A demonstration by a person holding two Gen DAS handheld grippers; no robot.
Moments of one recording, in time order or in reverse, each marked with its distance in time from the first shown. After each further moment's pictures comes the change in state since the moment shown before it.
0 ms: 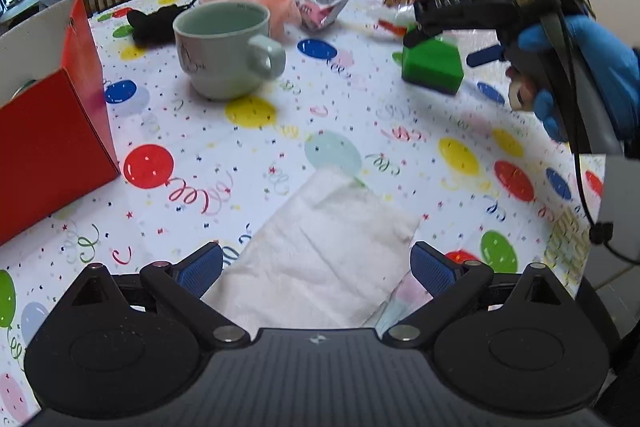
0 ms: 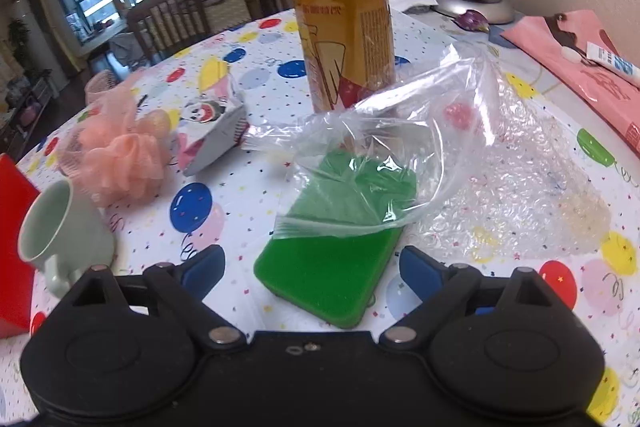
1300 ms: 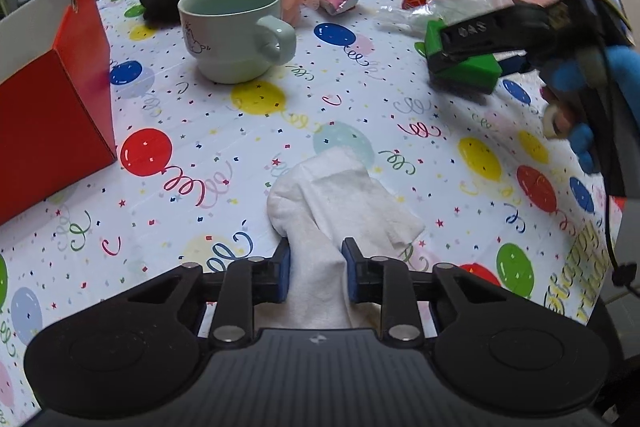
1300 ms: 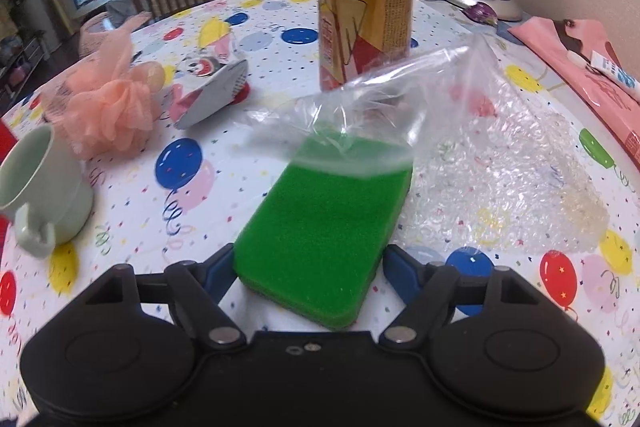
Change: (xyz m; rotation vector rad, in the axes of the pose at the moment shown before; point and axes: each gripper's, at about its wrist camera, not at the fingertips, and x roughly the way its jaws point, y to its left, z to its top) left arm 0.022 -0.007 0.004 -0.043 0.047 0.063; right arm 0.007 0.009 -0.018 -0.109 0.049 -0.045
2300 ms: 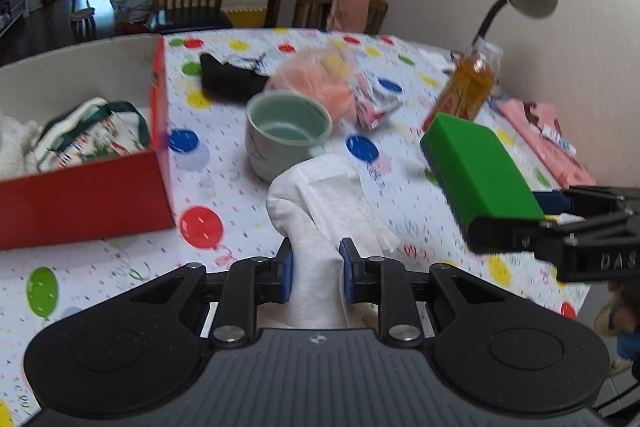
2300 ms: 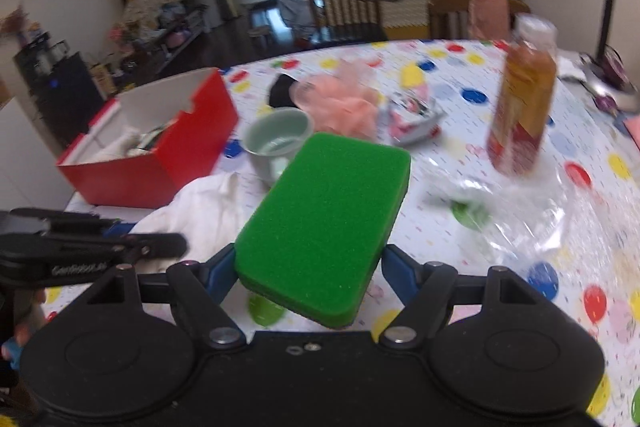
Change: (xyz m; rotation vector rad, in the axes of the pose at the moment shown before) left arm -0.075 0.029 0.044 -0.218 -0.161 -0.014; right arm -0.137 0.049 -0.022 -0.294 -0.059 0.408
